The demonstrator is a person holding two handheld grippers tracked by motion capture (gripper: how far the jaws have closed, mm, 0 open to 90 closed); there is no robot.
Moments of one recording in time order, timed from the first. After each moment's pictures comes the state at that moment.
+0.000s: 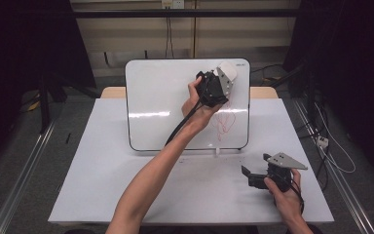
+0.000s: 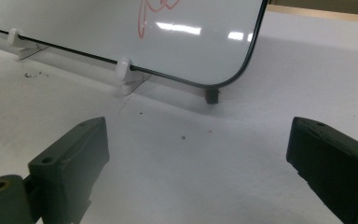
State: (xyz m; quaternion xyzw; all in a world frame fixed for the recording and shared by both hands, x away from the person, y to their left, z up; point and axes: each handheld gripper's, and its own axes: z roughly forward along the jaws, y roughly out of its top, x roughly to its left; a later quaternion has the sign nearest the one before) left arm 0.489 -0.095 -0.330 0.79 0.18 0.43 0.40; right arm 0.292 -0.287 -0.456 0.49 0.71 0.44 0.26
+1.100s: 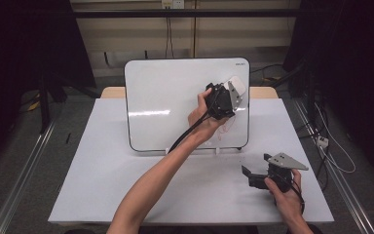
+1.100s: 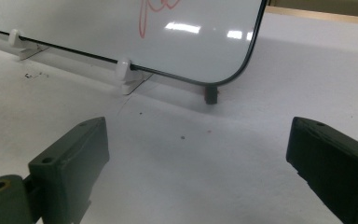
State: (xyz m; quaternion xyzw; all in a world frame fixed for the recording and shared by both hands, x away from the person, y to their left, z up) left arm 0.474 -0.110 -0.344 0.81 0.14 0.41 0.39; right arm 0.291 -0.288 -0.455 0.49 0.71 0.44 0.26
